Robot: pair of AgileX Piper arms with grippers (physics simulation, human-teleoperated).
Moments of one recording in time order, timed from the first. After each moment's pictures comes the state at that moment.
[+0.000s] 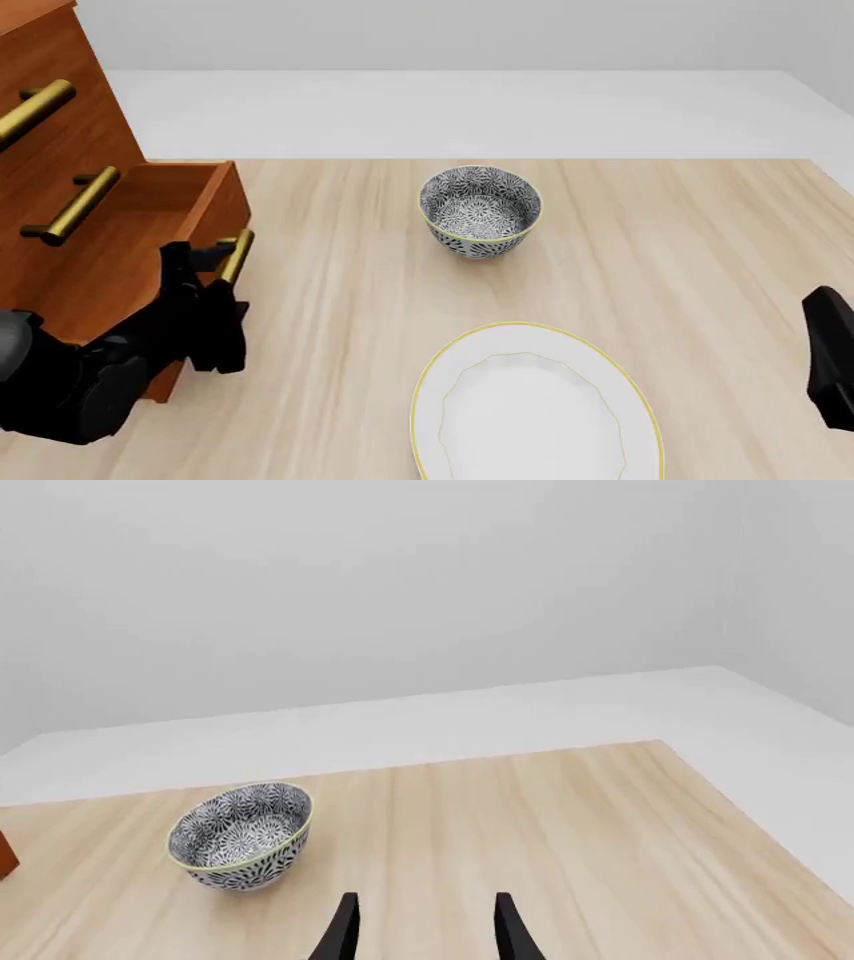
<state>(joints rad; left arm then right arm) -0.17 1.76 -0.30 -1.01 1.43 -0.05 0.01 -0.01 -0.02 0.09</state>
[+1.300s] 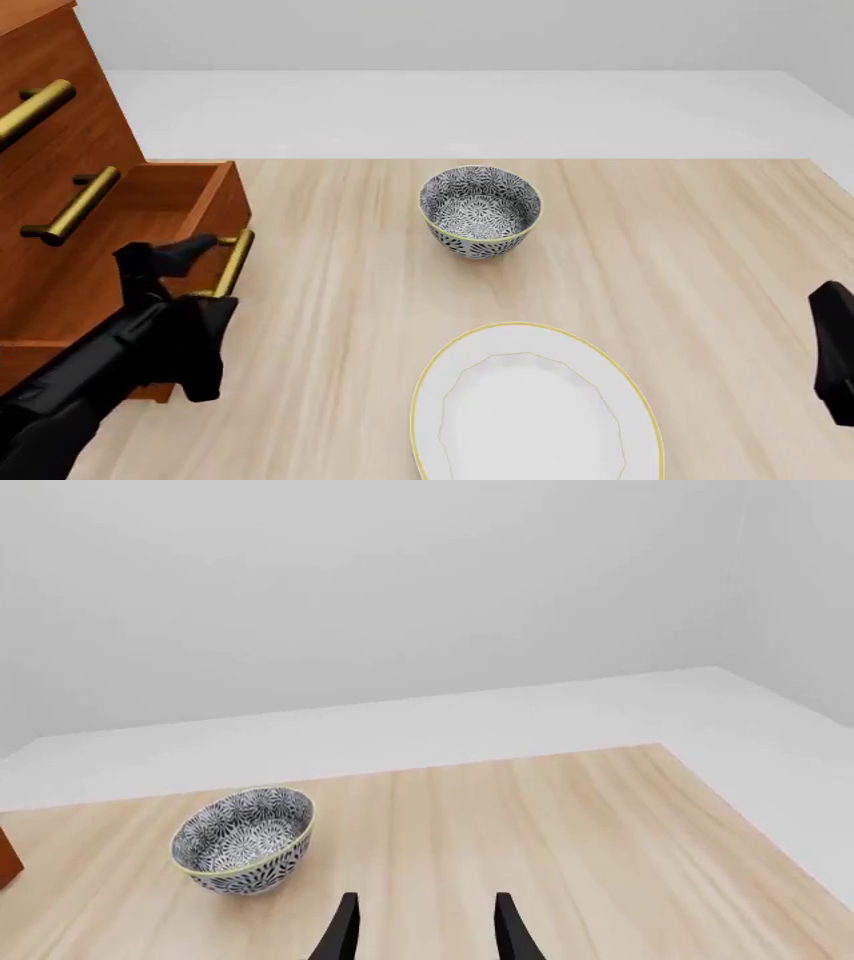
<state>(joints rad) -0.25 1.43 -0.13 -1.01 1.43 -0.05 0.01 -0.03 0.01 0.10</state>
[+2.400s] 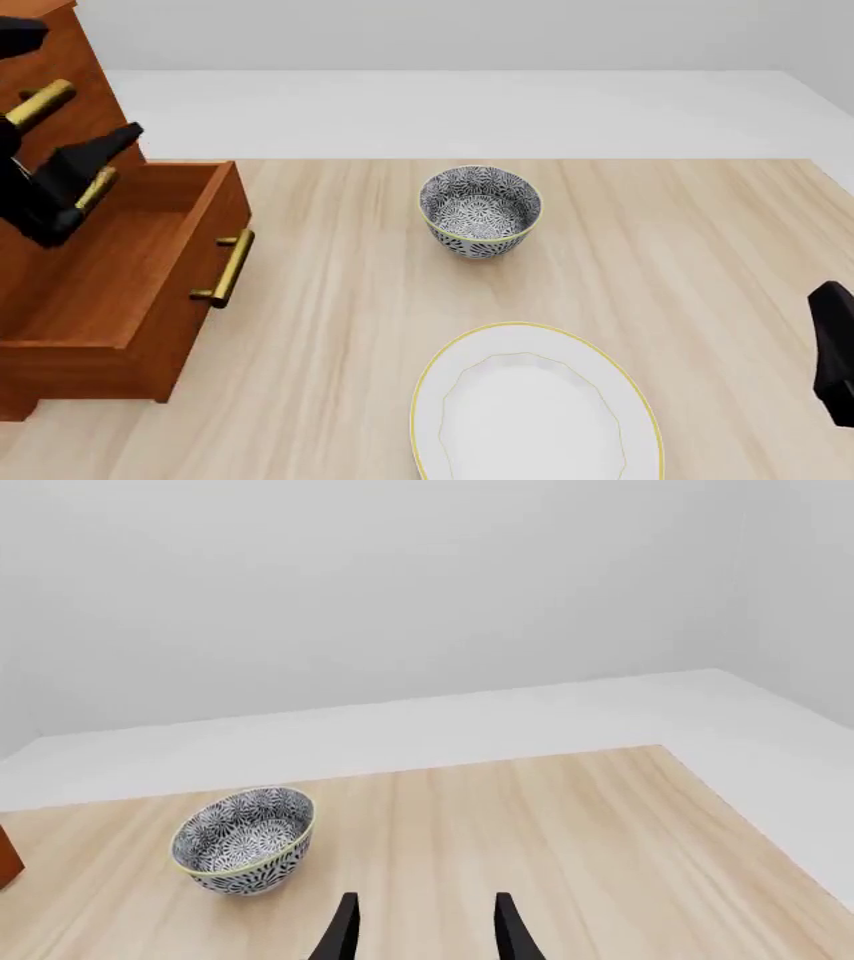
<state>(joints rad) -0.27 0.71 -0.73 0.25 0.87 -0.05 0.01 -0.03 0.01 0.09</state>
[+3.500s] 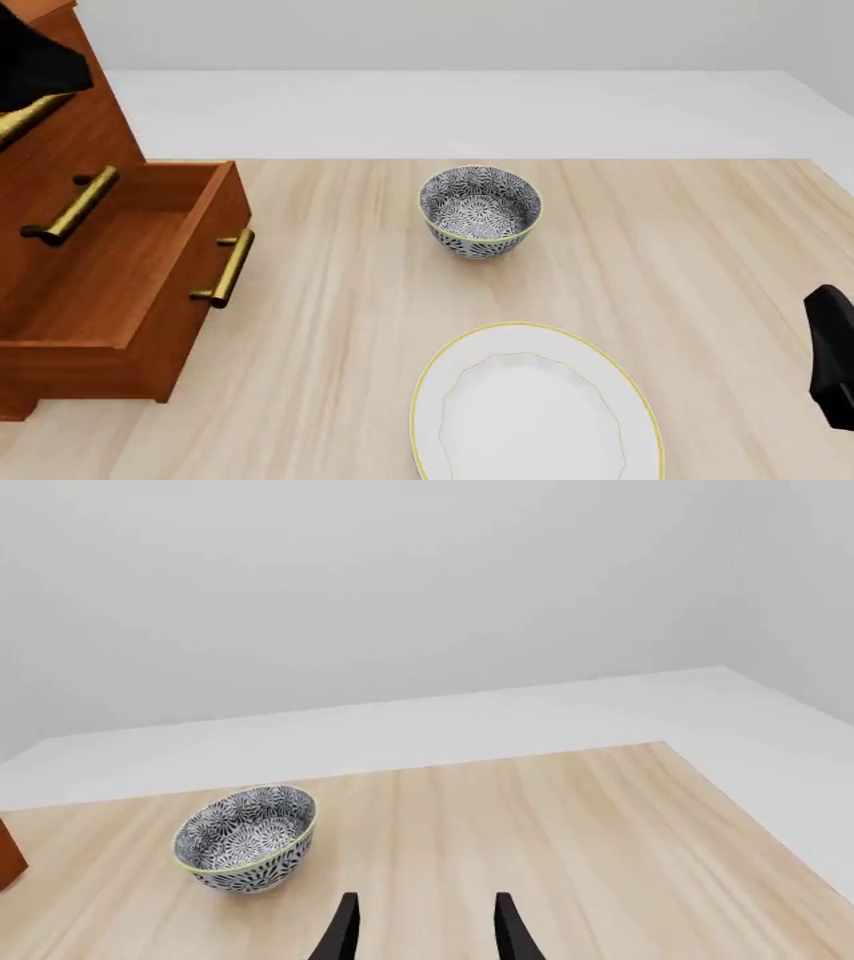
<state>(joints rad) -0.15 0.86 -1.08 0.79 -0.19 -0.05 0.00 -0.02 -0.01 0.10</state>
